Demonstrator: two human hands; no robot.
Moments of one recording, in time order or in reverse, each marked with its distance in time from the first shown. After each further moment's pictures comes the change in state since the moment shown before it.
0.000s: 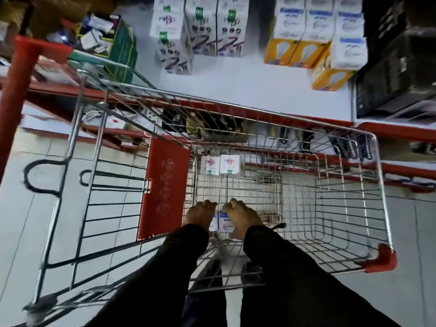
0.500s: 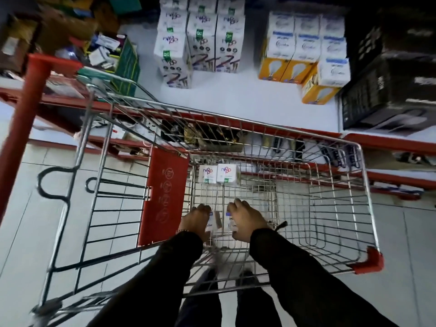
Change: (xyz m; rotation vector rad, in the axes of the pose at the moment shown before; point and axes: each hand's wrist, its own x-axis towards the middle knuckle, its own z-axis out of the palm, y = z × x) left_hand -0.017 -0.003 -0.017 -0.014 0.091 -0.013; right_hand -0.017 0.013 -0.019 0.015 0.125 0.004
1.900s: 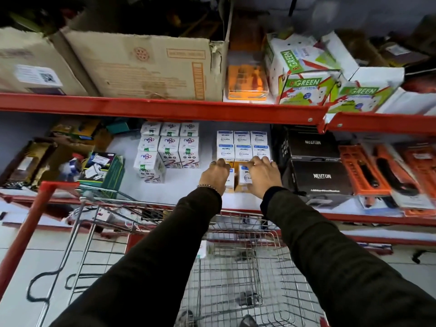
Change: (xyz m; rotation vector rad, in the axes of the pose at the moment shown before) left_hand 0.057 0.137 -0.342 0.140 0.630 0.177; right_hand -0.026 0.139 -0.318 -0.185 0.597 0.306
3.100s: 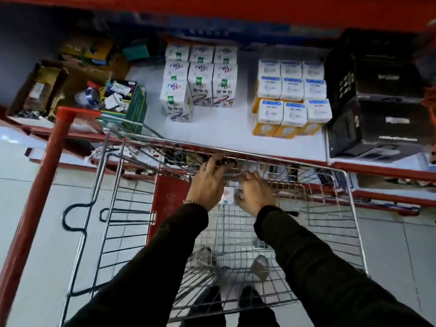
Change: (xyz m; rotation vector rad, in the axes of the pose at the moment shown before) left_hand -0.155 -0.075 0.117 -0.315 0.093 -0.005; right_hand -0.103 -0.134 0.135 0.244 -0.218 -0.105
